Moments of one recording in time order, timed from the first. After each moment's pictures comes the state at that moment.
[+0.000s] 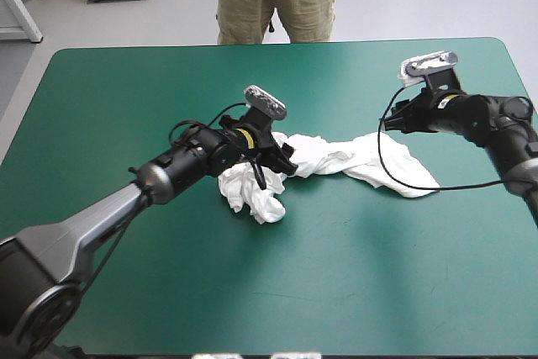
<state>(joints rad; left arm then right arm) -0.66 1.65 -1.32 0.03 0.46 0.07 0.11 1.42 -1.29 0.21 0.66 -0.31</state>
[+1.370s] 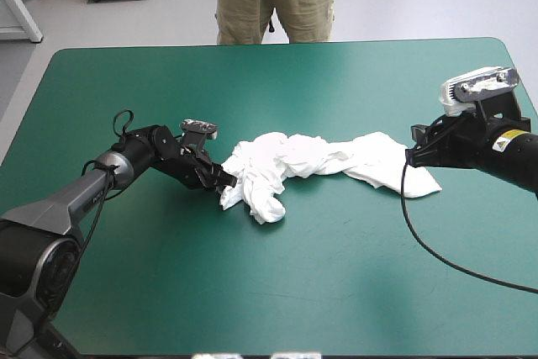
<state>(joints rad) -0.29 1.74 -1.15 -0.44 0.73 0.39 0.11 1.03 -1.27 0.26 0.93 -0.27</state>
